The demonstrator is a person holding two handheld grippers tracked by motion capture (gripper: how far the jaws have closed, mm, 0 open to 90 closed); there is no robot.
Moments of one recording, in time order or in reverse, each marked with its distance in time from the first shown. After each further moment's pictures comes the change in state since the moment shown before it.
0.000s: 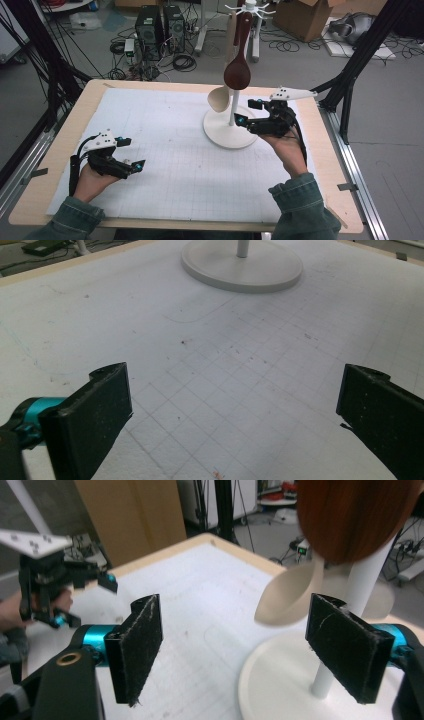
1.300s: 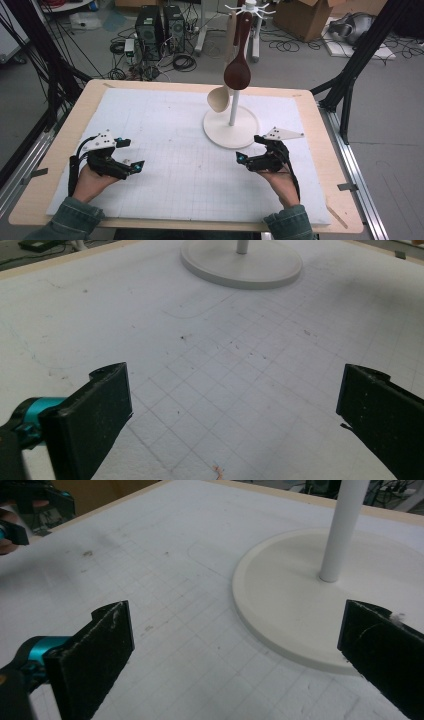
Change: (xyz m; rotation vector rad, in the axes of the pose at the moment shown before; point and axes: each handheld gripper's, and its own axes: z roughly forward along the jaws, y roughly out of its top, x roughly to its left) left arm 0.001 -0.003 -0.001 0.006 -0.004 -0.012; right arm 0.004 -0.110 0.009 0.099 -0.083 0.081
